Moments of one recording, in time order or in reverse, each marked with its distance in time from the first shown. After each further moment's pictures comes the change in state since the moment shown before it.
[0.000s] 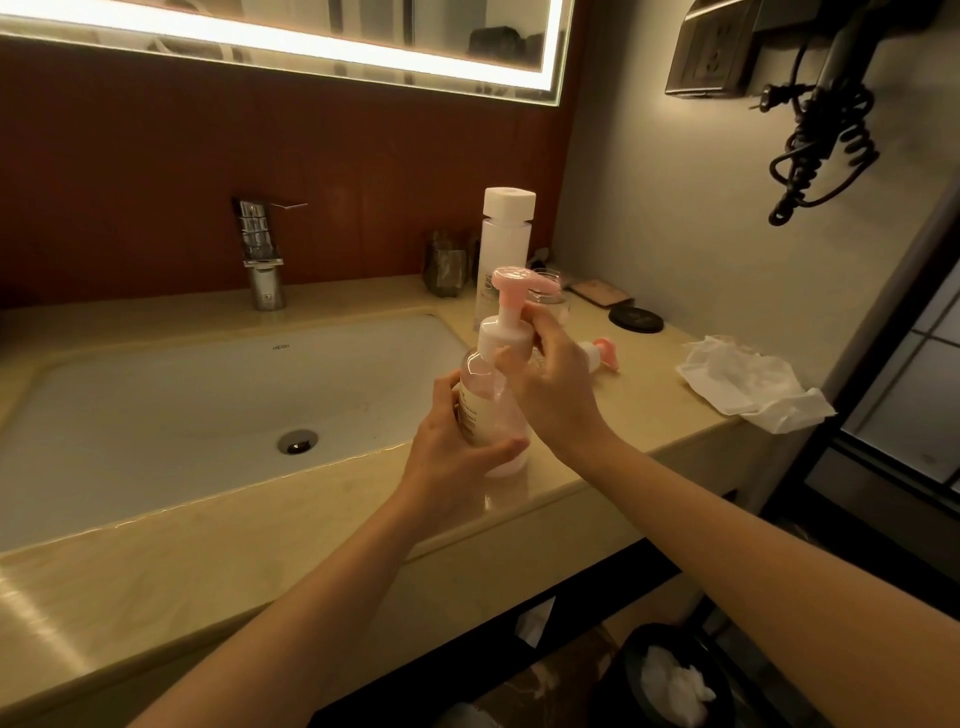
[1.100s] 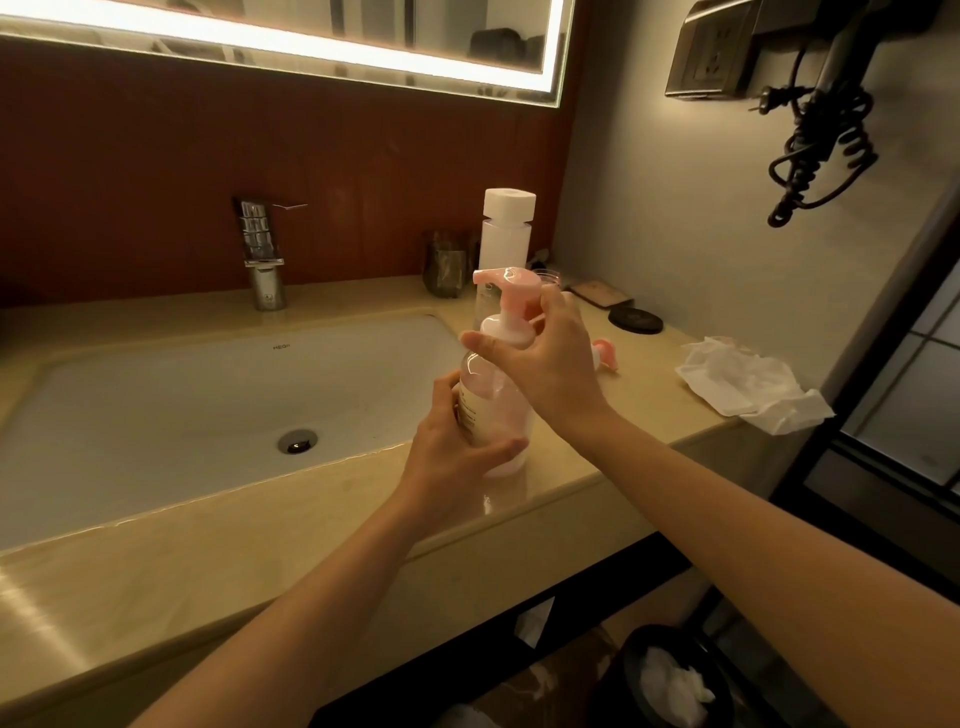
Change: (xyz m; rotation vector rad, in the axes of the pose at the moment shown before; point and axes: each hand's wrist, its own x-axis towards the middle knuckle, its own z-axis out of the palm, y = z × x) left_hand 0.000 -0.001 0.001 0.028 0.002 -0.010; right_hand 0.017 -0.003 0.000 -0.147 0.061 0.004
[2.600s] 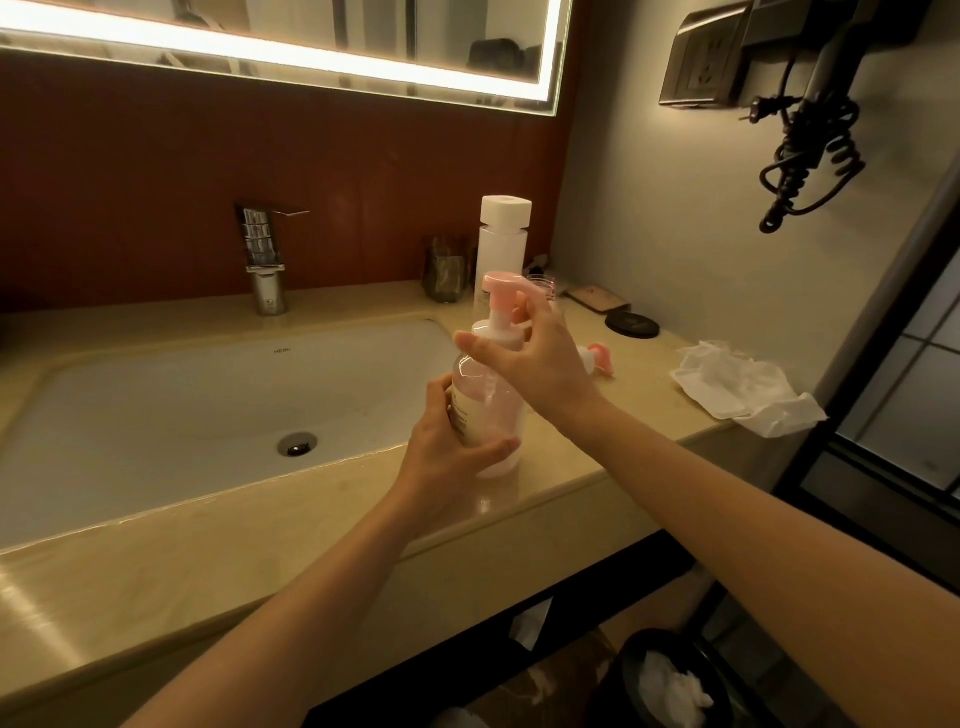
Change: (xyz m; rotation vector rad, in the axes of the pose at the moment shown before) left_hand 0.002 0.000 0.001 0.029 0.021 -0.013; right_hand 0.005 0.001 -0.004 0.100 -0.162 0.055
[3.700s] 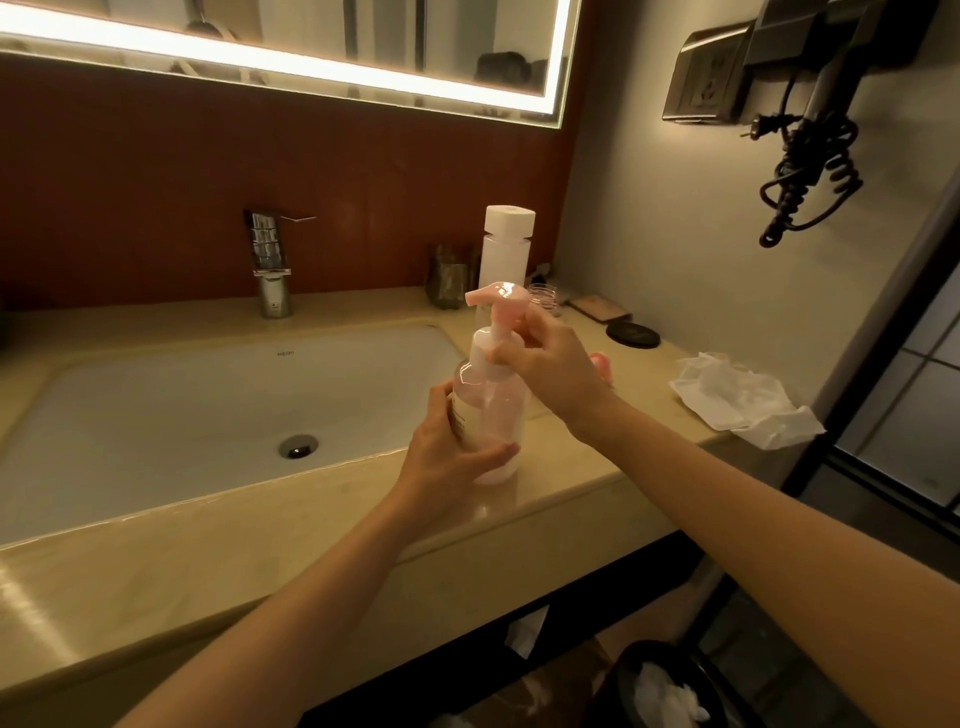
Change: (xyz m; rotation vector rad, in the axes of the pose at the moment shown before) left_hand 0.002 -0.001 -0.001 0.012 0.018 0.009; right_hand -0.003 -0.011 -0.017 0.073 -0.187 0.077
